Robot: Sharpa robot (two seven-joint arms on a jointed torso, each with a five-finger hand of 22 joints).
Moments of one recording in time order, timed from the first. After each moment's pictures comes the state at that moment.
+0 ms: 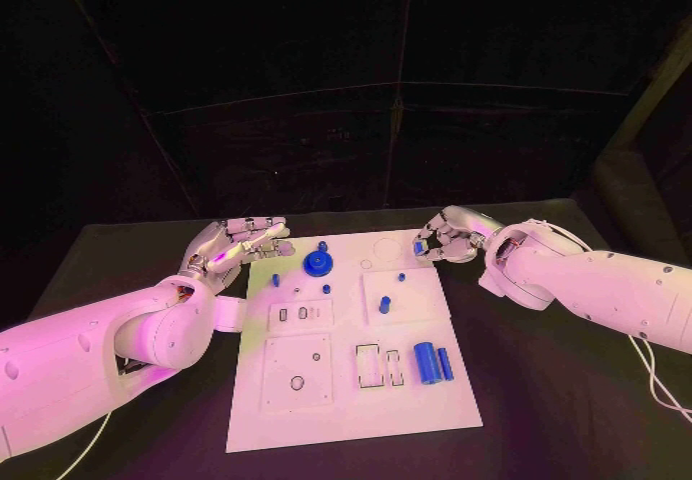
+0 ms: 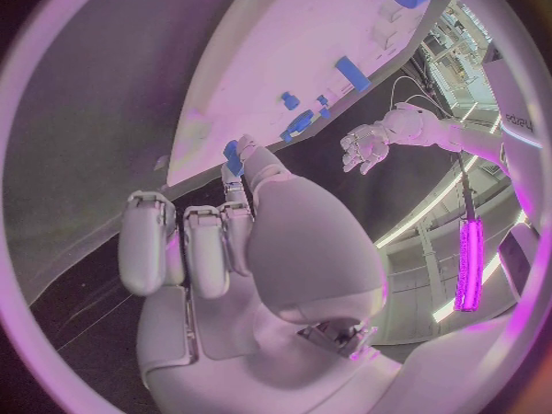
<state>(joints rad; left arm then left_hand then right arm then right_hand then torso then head) 1.18 -0.87 -0.07 1.54 0.04 -0.31 0.52 1.39 0.04 0.07 -0.01 0.05 0.93 0.23 0.13 0.07 1.03 0.17 0.13 0.07 1.08 0.12 0.19 0.16 0.17 0.91 0.23 0.33 0.14 1.20 -0.88 0.00 1.37 -1.22 -0.32 0.01 1.45 0.04 0.12 0.02 0.22 1.06 0.13 0.17 0.07 1.47 0.04 1.45 1.31 1.47 -0.03 1.52 1.31 0.07 1.40 0.08 1.48 1.28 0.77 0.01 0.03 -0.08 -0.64</state>
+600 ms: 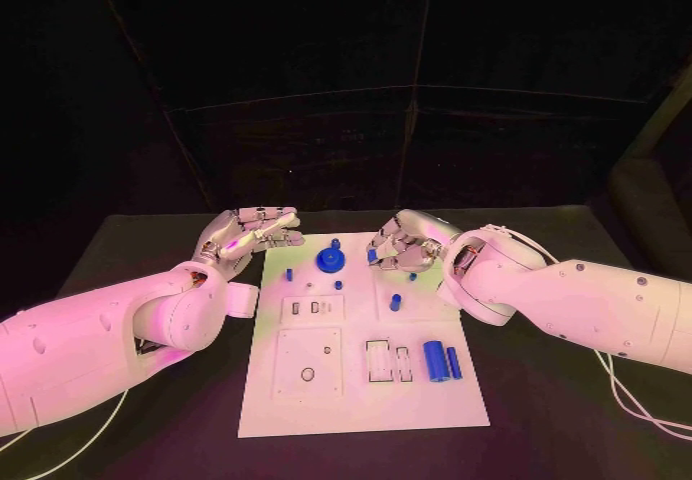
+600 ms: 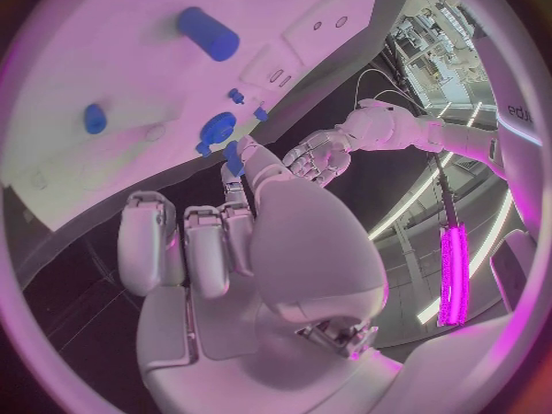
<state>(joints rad) 1.18 -0.86 -0.07 1.52 0.04 -0.31 0.52 1.39 0.04 0.07 -0.01 0.05 0.93 0.23 0.13 0.07 1.03 0.17 0.13 0.07 1.08 0.12 0.19 0.16 0.17 0.91 0.23 0.33 0.14 1.20 -0.75 0.00 1.55 -1.27 -0.36 -0.15 1.43 0.03 0.14 0.02 0.23 1.06 0.13 0.16 0.06 1.47 0.04 1.44 1.31 1.47 -0.03 1.52 1.31 0.07 1.40 0.08 1.48 1.27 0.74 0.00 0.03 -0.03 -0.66</state>
